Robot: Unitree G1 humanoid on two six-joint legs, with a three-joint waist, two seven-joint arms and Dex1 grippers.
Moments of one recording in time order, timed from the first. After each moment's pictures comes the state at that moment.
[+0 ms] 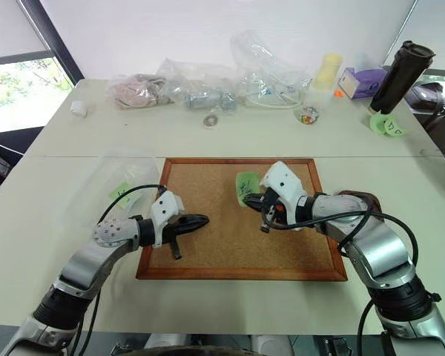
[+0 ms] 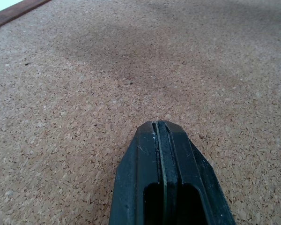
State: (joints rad) left arm -0.19 0.47 -0.24 -0.20 -0.22 0.41 -0.85; right arm -0.30 -0.72 0.12 -0.51 0.44 0.83 0.77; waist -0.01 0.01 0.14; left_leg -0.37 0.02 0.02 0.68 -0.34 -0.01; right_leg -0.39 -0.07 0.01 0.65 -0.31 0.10
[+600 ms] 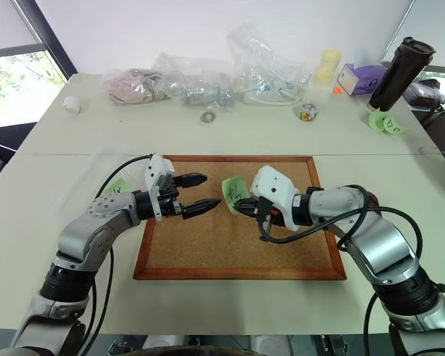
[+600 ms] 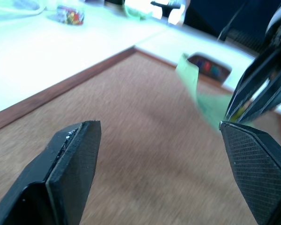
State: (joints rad) left arm -0.37 0.36 -0.10 -0.22 -0.49 0.63 -0.81; right arm -0.38 -0.78 0.17 -0.55 0.41 0.75 0.88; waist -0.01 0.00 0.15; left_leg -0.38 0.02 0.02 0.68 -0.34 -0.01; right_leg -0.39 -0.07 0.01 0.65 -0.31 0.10
